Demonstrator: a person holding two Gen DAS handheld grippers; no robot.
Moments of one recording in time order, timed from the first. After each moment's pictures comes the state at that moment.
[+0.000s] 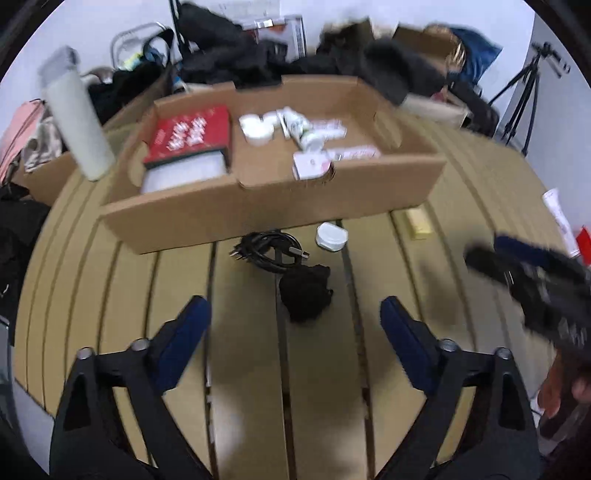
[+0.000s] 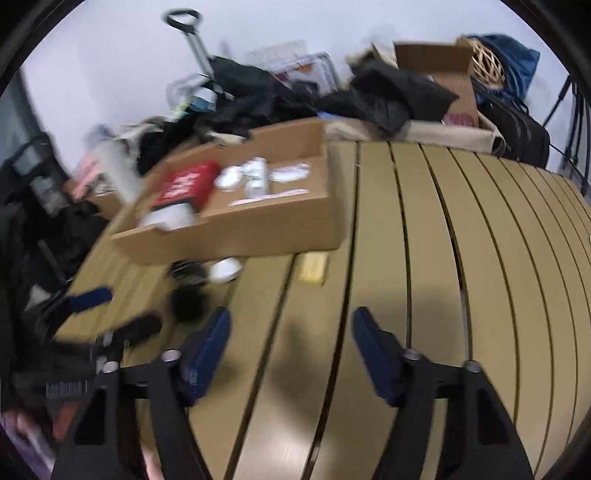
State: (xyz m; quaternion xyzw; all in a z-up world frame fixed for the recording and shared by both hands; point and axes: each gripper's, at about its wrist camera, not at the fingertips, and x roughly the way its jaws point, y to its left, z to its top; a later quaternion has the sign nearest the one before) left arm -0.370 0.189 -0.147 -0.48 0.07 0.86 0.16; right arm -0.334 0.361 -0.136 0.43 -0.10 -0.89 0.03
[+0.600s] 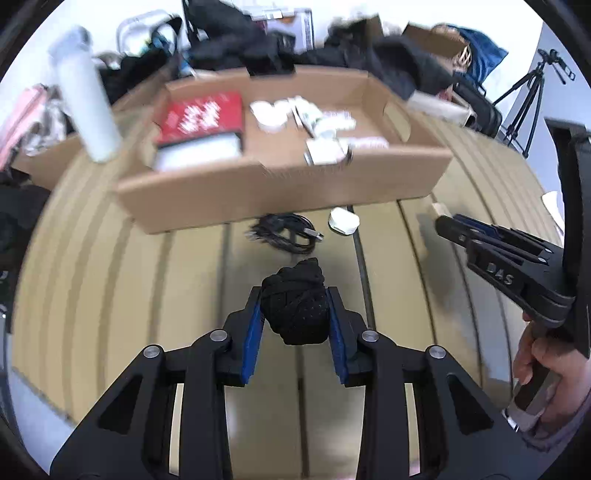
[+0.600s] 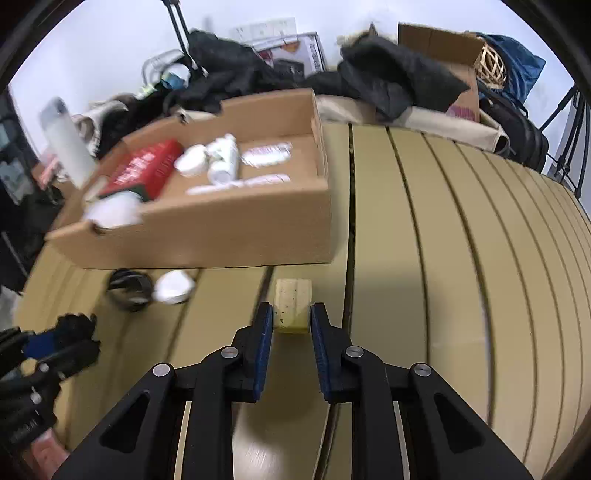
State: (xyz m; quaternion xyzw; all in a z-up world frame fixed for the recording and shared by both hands) left arm -0.336 0.155 -0.121 -0.48 0.05 0.86 0.15; right arm -0.364 0.349 -0.163 0.45 -0.07 -0.89 0.00
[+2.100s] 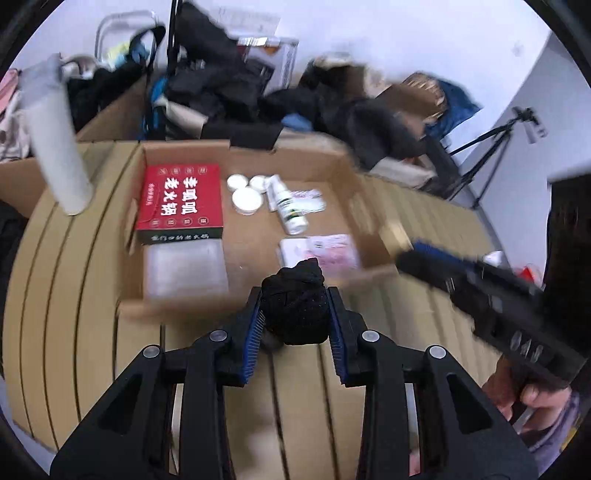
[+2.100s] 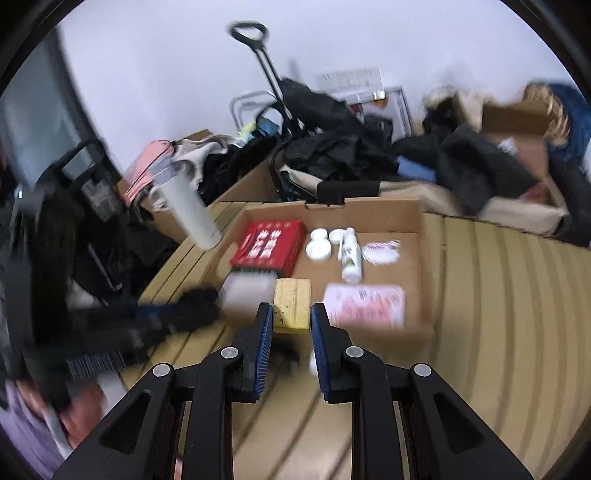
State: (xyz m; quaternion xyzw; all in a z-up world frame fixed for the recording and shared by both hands) left arm -0.459 0.150 -0.077 -0.49 -0.04 0.84 0.24; right arm -0.409 0.312 -0.050 0.41 -0.10 -0.90 0.15
